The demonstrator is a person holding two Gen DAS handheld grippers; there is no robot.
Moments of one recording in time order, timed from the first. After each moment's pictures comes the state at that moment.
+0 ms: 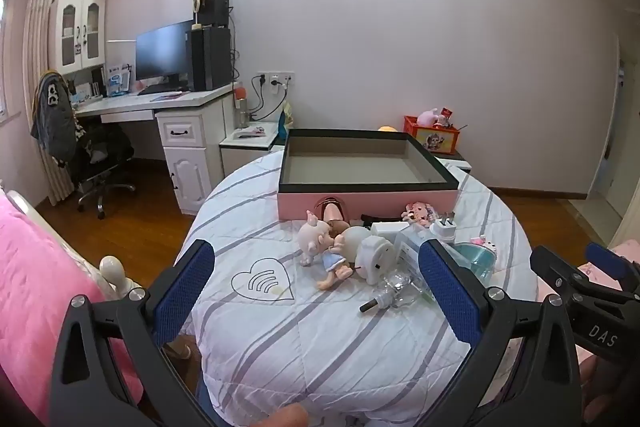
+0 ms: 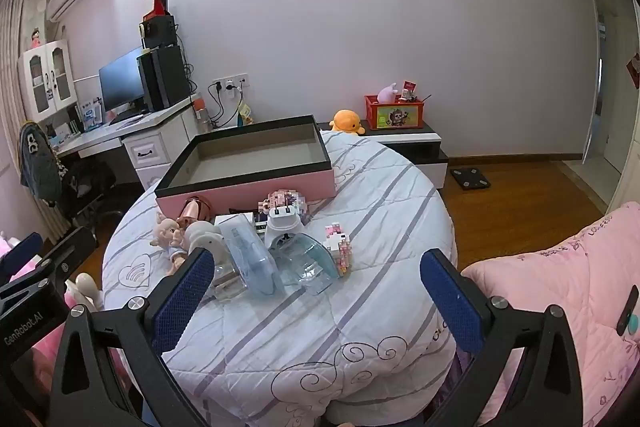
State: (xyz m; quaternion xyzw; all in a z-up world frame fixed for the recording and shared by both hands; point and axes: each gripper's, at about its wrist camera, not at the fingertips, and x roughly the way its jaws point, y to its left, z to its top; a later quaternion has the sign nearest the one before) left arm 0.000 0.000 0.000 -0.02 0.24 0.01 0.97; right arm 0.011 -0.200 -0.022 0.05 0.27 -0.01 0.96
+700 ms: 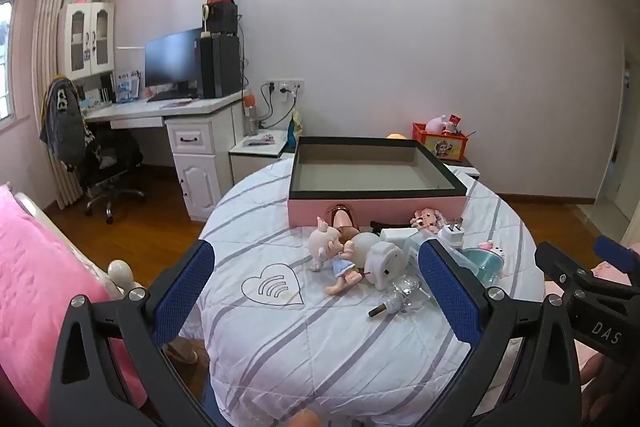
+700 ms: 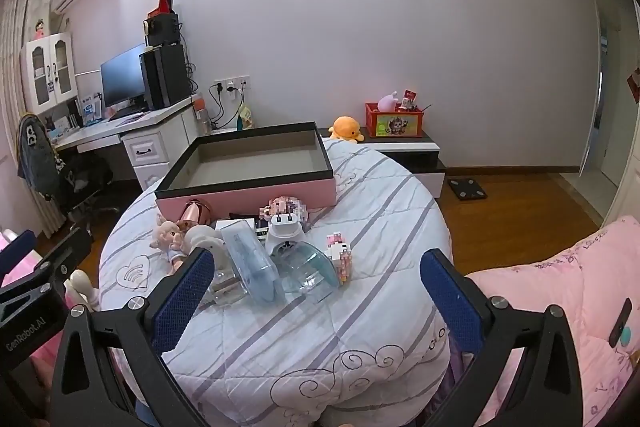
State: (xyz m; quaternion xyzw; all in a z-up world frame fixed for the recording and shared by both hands) left arm -0.006 0.000 0.004 -0.02 0.22 0.02 0.97; right arm 0.012 -0.191 -0.017 0.03 0.26 -0.02 0.96
